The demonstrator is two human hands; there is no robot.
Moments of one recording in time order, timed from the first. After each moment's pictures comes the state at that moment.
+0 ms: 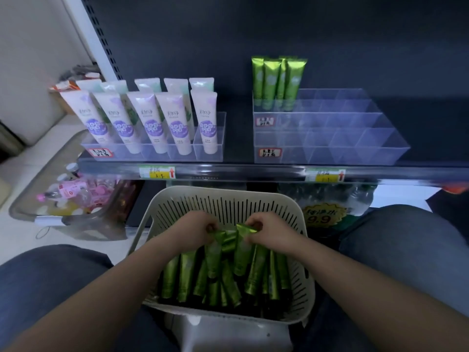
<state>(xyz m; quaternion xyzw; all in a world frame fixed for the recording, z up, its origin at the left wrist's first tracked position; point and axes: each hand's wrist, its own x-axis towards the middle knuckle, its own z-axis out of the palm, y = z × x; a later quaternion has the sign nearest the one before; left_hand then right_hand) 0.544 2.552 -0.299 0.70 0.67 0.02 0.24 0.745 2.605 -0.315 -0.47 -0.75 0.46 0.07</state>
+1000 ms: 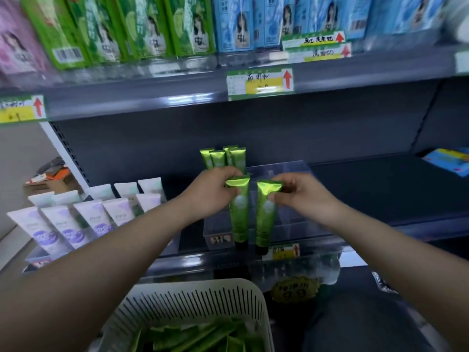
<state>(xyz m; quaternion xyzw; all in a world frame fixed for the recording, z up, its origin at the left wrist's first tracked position) 0.659 2.706 -0.103 0.76 0.59 0.23 0.15 0.864 2.729 -0.136 -0.42 -0.71 0.43 0.37</state>
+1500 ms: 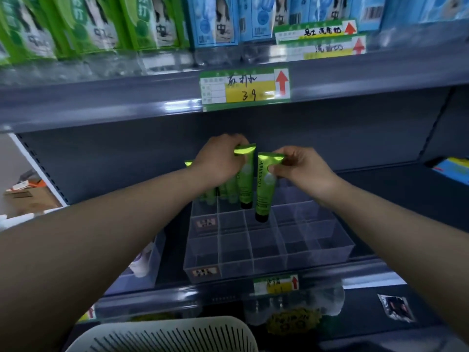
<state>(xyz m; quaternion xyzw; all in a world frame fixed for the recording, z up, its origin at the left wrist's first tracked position) 0.692 2.809 -0.071 0.76 0.59 0.26 0.06 0.869 2.822 -0.110 -0.43 -0.69 0.38 0.44</state>
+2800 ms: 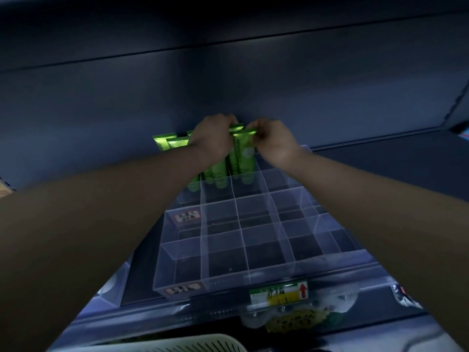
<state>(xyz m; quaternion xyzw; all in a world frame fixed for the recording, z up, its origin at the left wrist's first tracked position) 0.688 2.927 -0.146 0.74 0.63 0.22 0.00 0.825 2.938 -0.170 -0.52 -0.71 0.27 0.38</state>
